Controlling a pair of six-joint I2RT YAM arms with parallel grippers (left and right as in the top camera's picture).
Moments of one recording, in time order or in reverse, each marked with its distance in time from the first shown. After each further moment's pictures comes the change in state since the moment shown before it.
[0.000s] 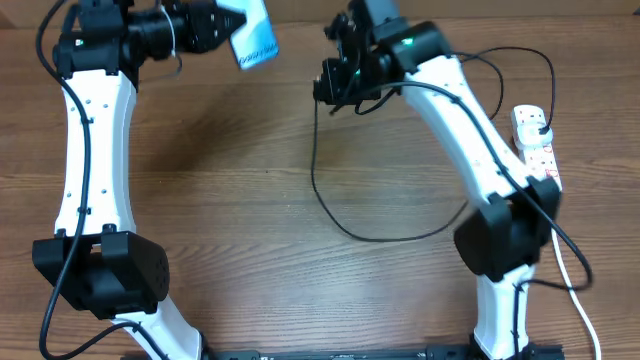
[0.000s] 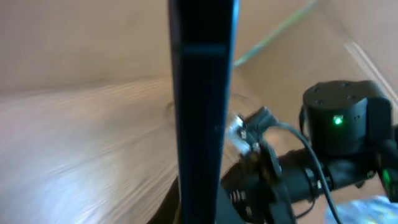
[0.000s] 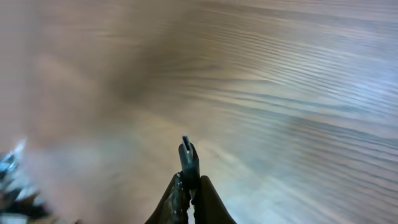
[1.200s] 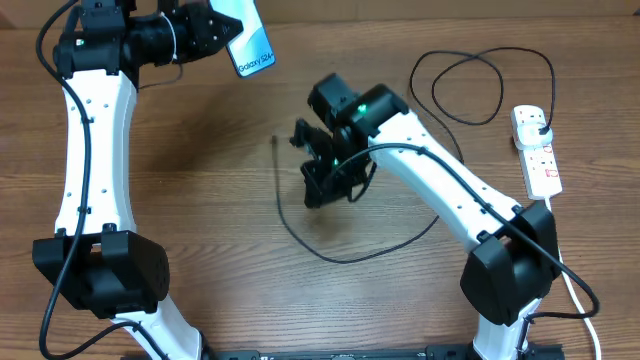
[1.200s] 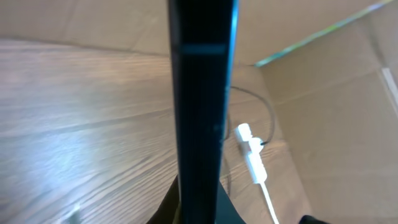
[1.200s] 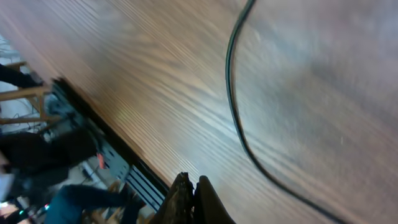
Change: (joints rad) left arm 0.000 0.002 0.001 -0.140 -0.139 -0.087; right arm 0.209 -0.173 -0.437 -0.186 -0.031 -0.162
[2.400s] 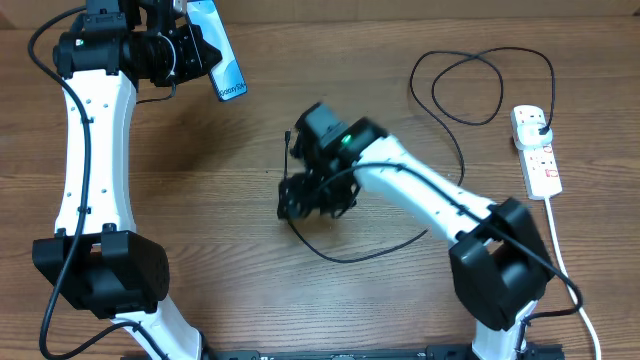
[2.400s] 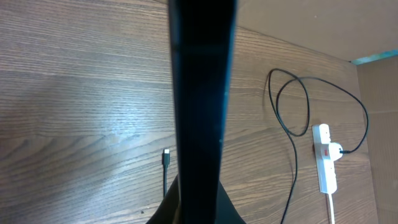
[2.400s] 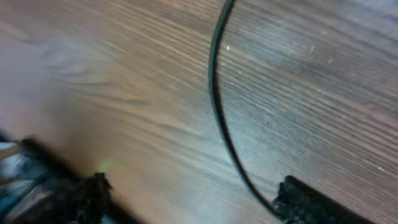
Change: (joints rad) left arm 0.000 0.000 0.000 -0.197 -0.325 0.043; right arm 0.083 0.000 -0.224 0.332 0.110 0.317
